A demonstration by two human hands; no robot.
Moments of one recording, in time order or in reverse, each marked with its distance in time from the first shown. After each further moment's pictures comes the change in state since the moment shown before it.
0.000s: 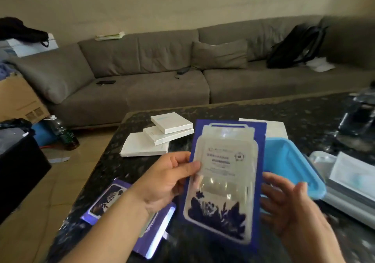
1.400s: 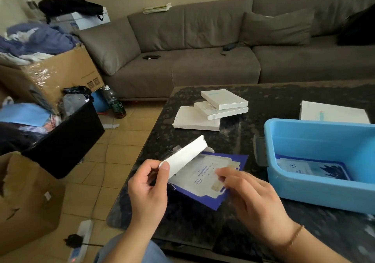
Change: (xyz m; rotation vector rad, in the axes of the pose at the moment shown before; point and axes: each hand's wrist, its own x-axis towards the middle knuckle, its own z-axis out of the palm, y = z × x) left_hand -0.113 -0.079 -0.100 0.662 1.009 0.705; right_hand 0.033 0.116 0.090 -1.132 -0.477 -0.993
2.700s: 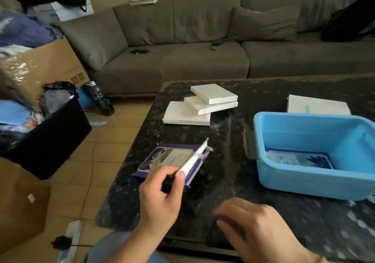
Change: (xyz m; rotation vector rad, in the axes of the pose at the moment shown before) left_hand -0.020 -0.005 0.021 0.134 -0.169 0.202; right_hand -0.036 -0.029 -0.021 -0.022 -0.342 0.309
